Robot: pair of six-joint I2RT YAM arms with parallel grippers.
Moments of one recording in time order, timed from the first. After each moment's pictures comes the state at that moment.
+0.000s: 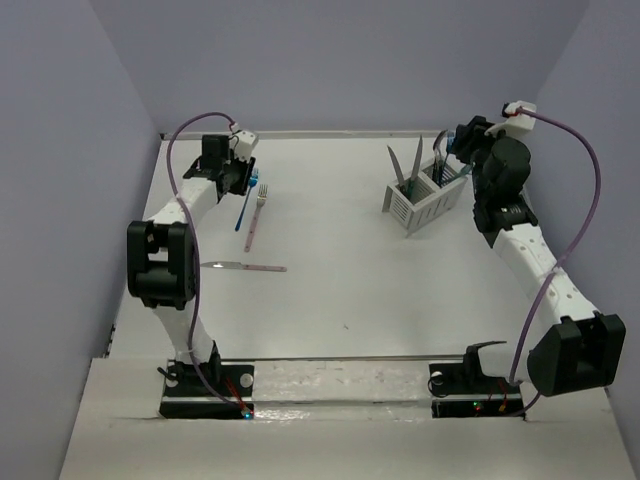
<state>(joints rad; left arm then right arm) -0.08 1.75 1.31 -0.24 0.11 0.27 0.15 1.28 1.10 0.26 0.27 0.21</state>
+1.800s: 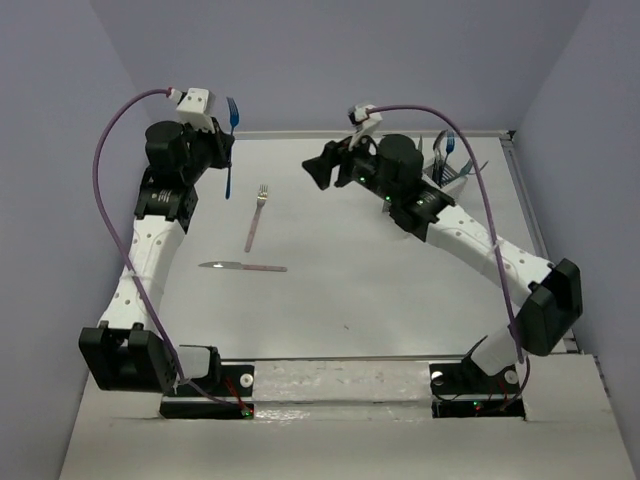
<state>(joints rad) -0.07 1.32 1.32 -0.15 0.25 -0.06 0.65 1.48 1.36 0.11 -0.10 0.23</state>
